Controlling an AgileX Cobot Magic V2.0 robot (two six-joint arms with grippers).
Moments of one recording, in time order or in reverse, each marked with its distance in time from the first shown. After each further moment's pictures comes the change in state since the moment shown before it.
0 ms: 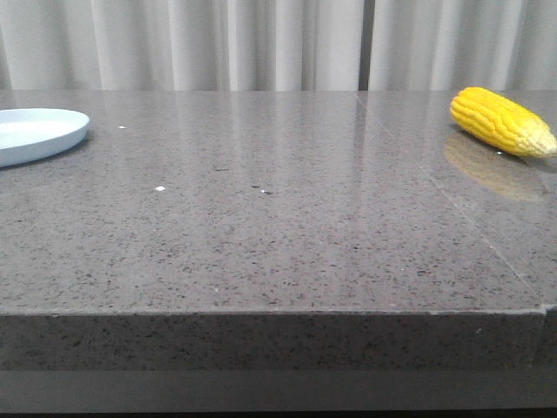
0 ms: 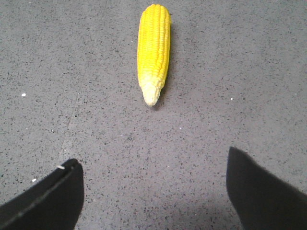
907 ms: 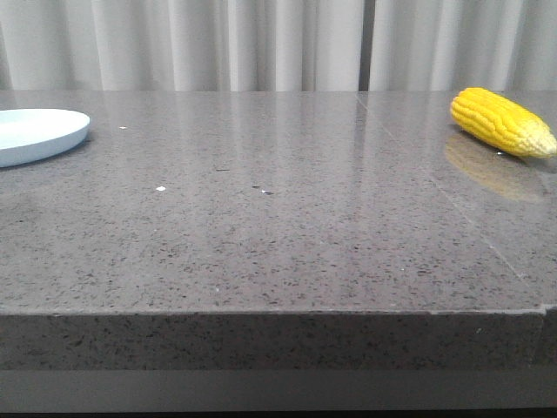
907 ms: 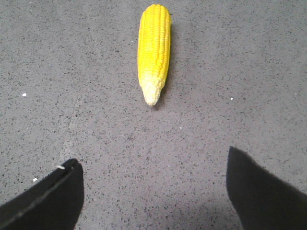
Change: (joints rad) left arm -0.276 -0.729 0.451 0.331 0.017 -0.178; right arm 0.000 0.000 0.000 0.000 0.000 0.000
